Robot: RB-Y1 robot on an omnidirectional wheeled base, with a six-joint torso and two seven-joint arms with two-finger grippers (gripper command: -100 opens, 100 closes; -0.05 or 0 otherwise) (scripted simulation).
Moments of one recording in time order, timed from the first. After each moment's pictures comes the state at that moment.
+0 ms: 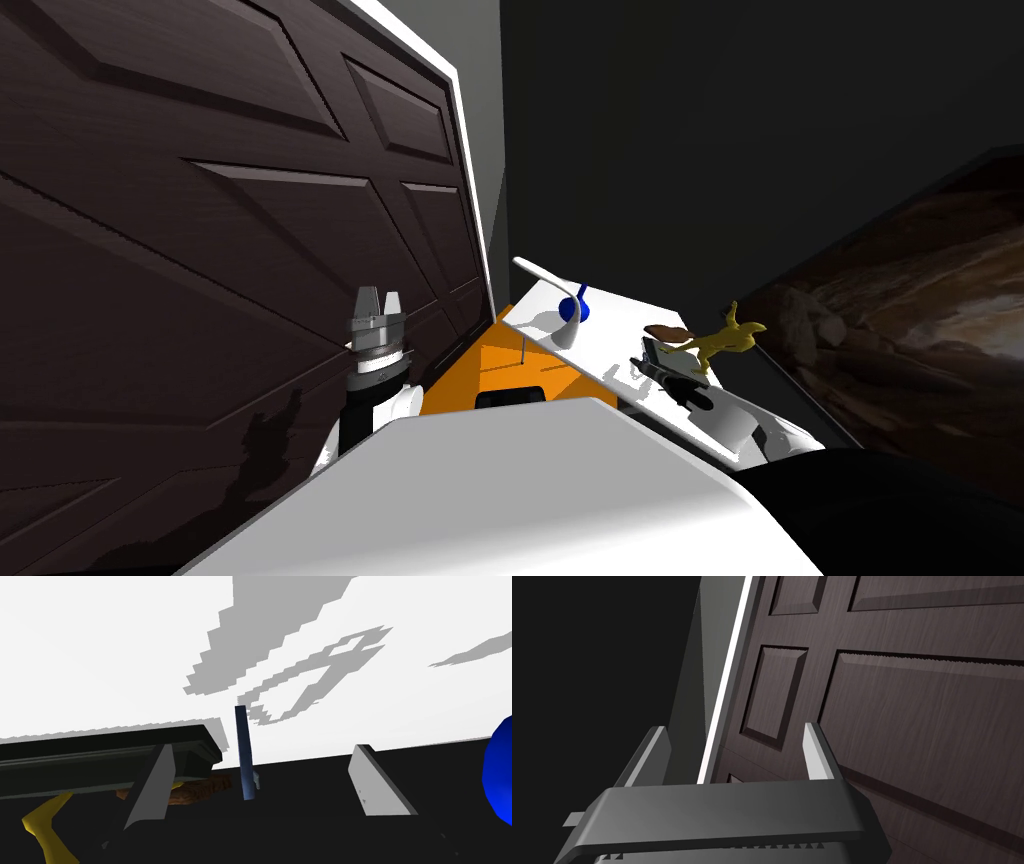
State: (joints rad) left arm 0.54 0.01 0.04 -2.33 -0.05 -0.57 -0.14; right arm 0.51 -1.08 0.19 -1.33 -0.06 0.17 0.08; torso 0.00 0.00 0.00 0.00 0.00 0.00
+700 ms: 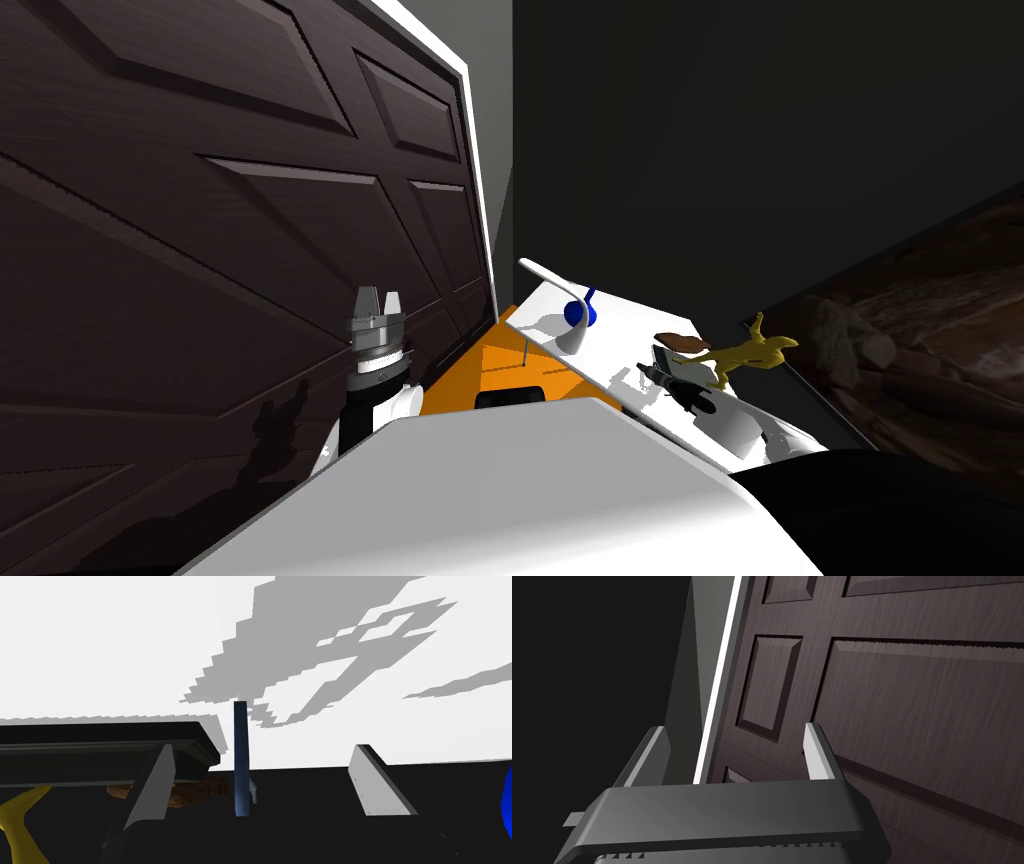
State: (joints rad) left arm 0.54 0.01 0.04 -2.33 -0.05 -0.57 -0.14; right arm 0.49 -1.08 0.22 -1.24 -0.05 0.17 0.08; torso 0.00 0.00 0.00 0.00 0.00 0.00
